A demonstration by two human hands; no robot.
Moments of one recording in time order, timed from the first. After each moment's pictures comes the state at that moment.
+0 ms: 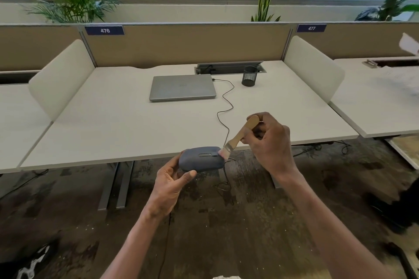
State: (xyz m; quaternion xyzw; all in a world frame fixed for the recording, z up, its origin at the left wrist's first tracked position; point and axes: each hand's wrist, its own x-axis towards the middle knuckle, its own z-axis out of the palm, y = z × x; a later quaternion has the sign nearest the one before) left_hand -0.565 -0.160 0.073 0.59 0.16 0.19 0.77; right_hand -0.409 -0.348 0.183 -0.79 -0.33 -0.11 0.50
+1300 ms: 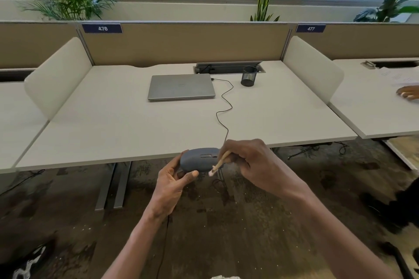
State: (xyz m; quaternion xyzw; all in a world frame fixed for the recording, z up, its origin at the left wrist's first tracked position) left_hand -0.555 -0.154 0.058 0.62 0.15 0.21 0.74; right_hand -0.437 -0.354 0.198 -0.75 -0.58 0.02 0.32
